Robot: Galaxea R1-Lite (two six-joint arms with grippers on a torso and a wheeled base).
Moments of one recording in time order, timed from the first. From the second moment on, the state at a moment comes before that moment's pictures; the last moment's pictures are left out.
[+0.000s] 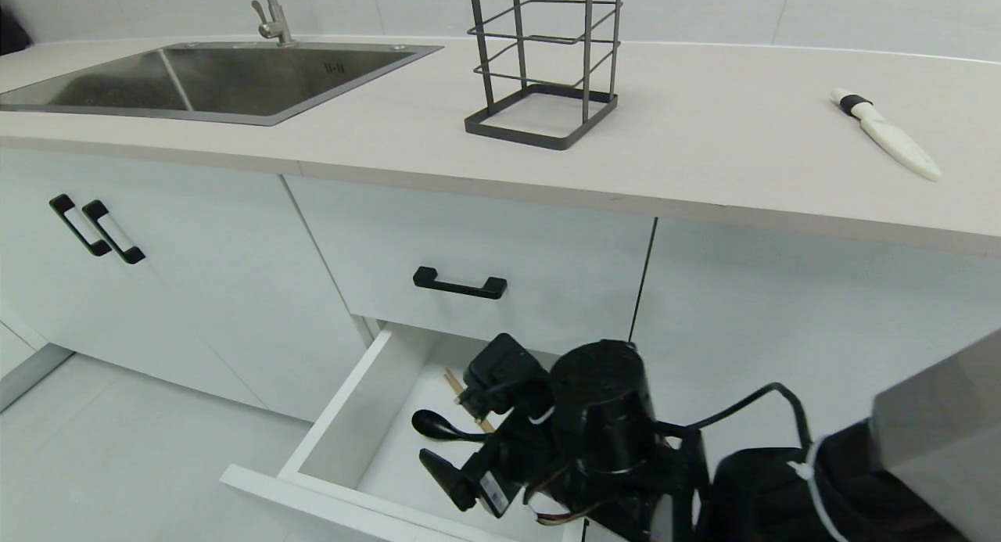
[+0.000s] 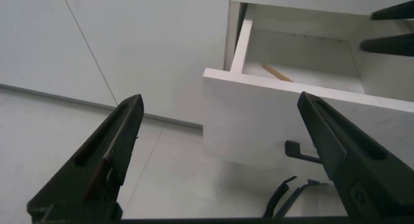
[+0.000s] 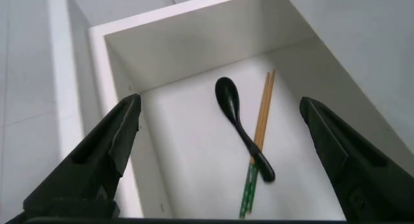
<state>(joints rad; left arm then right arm) 0.00 0.00 0.00 0.00 -0.02 -0.02 1.03 2.03 -0.93 -0.84 -0.12 -0.10</state>
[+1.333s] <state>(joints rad) 0.00 0.00 0.00 0.00 -0.02 -0.02 0.37 0.71 -0.08 -0.57 0.10 -0.19</state>
